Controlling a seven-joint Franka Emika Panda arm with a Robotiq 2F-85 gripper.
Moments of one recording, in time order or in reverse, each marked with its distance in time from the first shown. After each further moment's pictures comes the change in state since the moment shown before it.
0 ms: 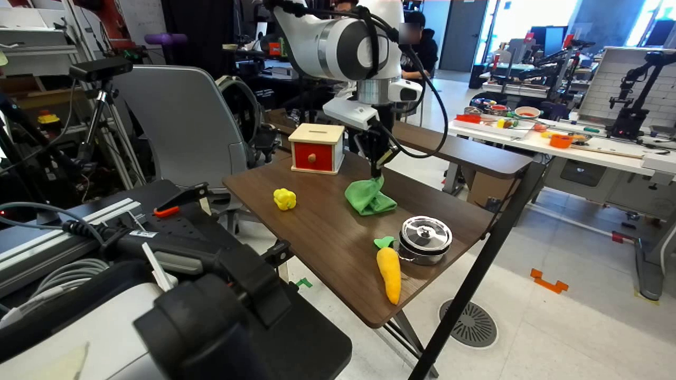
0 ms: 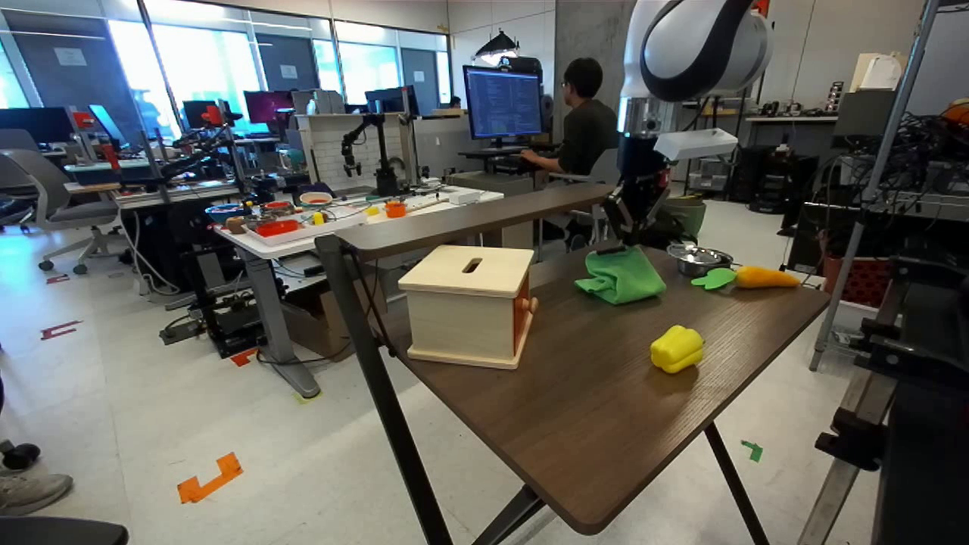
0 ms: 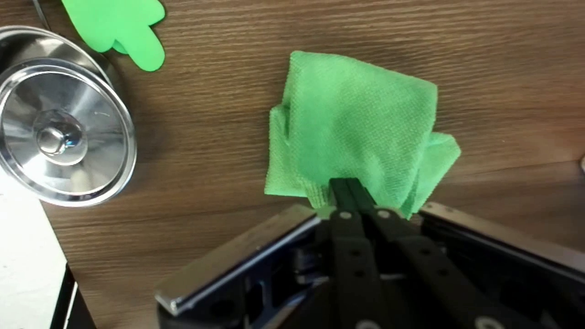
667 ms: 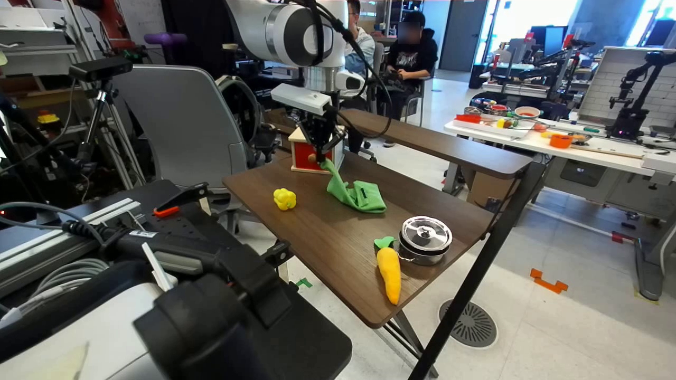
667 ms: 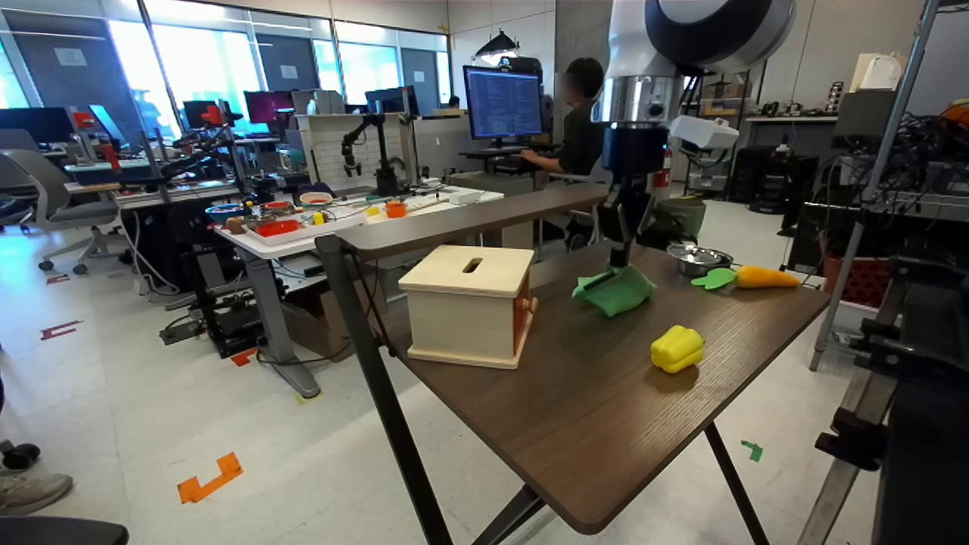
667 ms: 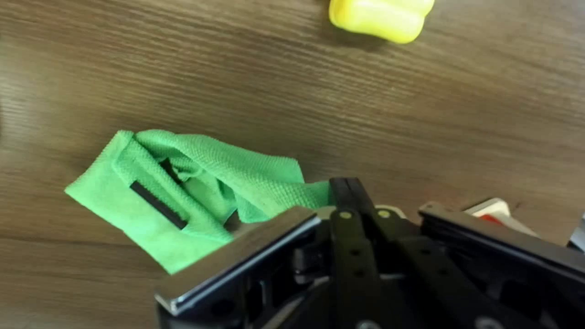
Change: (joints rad) arm 0.042 -0.130 0.149 -0.190 0.000 -0.001 -0.175
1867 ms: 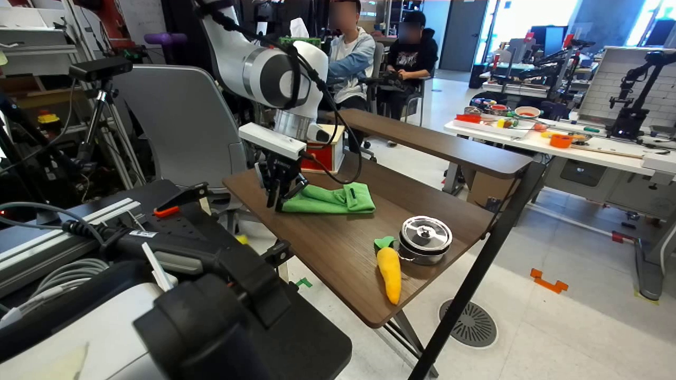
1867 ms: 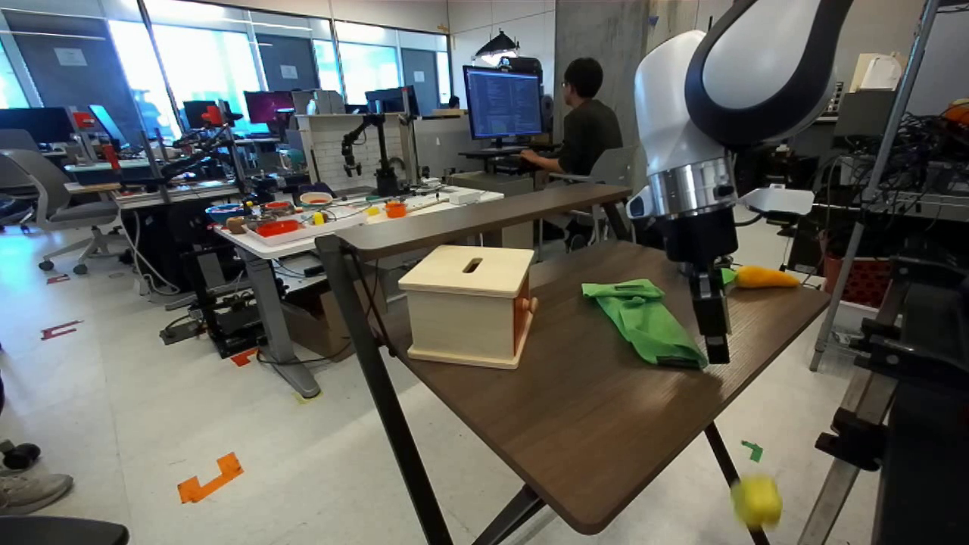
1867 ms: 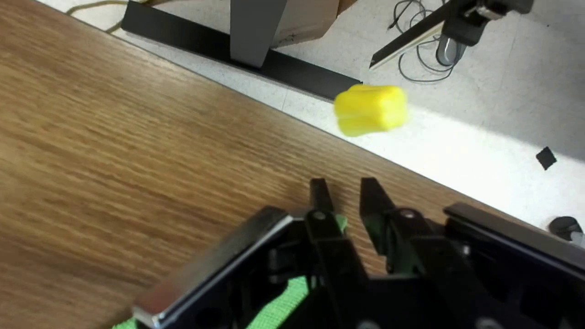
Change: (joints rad) arm -0.005 0.071 0.027 -0.125 0.000 -0.144 -0.188
